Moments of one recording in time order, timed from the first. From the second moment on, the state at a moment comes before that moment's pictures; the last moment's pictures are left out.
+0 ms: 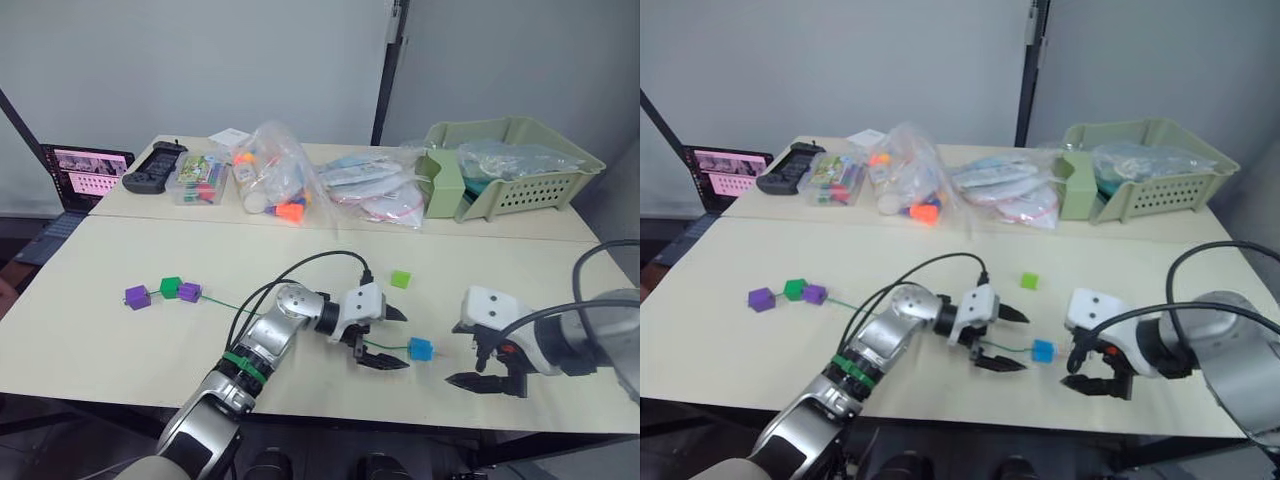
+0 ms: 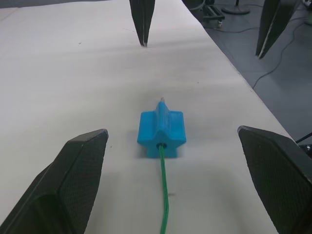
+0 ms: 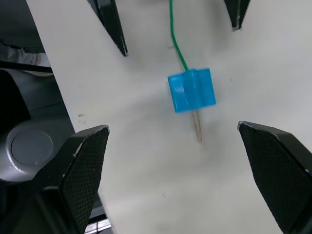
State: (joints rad) left arm -0.72 0.10 -0.43 0.43 -0.08 0.06 -1.20; right arm -0.20 -1.16 -0.11 -0.75 0.29 1.14 1.17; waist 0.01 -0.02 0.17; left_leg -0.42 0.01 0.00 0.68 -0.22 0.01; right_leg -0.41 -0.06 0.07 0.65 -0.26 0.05
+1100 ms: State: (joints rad) left arm -0.77 -0.04 -0.48 0.65 0.04 -0.06 -1.06; right arm -0.09 -1.13 0.03 -0.63 0.30 0.89 0.91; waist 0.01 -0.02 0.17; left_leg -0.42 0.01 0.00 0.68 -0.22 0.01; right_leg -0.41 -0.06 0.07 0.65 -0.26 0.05
